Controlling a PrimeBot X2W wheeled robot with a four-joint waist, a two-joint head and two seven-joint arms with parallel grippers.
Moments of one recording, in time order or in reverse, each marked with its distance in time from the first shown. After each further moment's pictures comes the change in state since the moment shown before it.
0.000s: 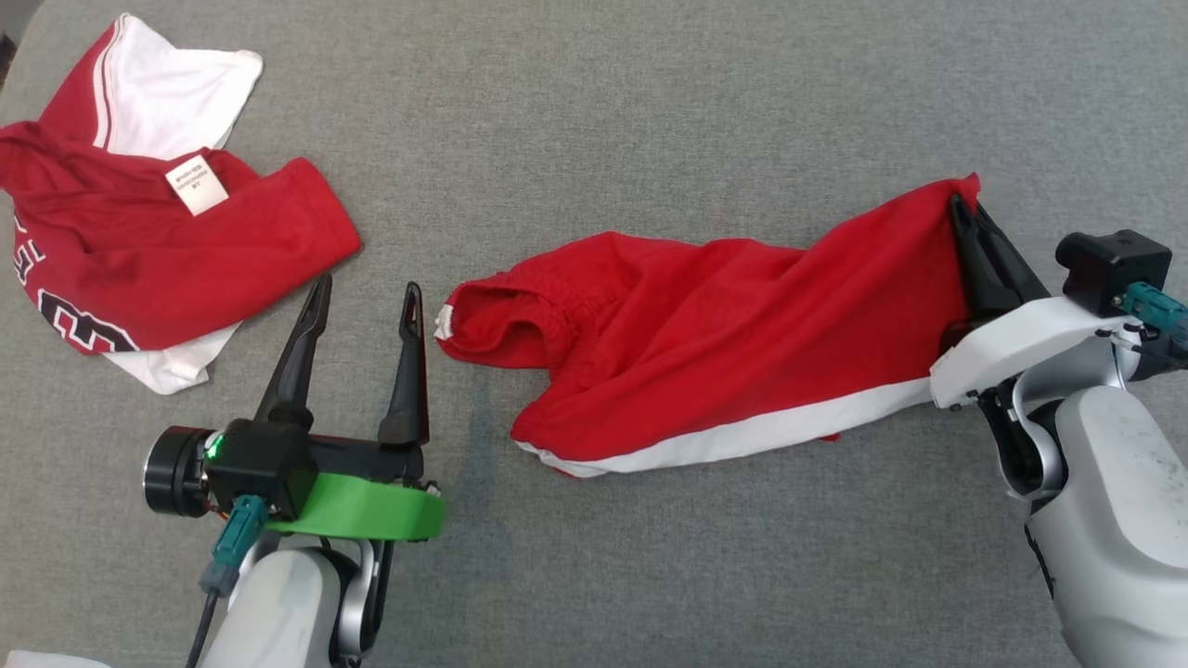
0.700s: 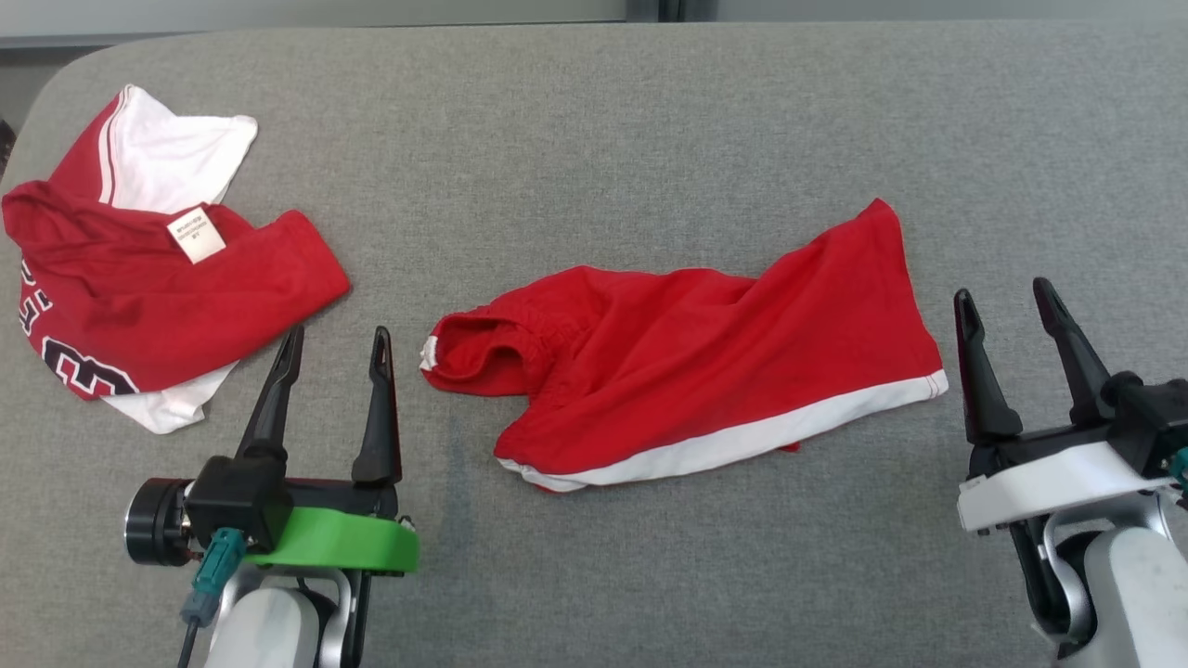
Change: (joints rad) left arm 0.069 -0.016 0.069 0.027 0.010 -0.018 0.000; right arm 0.307 0.030 -0.081 -0.302 -0.098 0.000 -0.097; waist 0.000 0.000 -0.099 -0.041
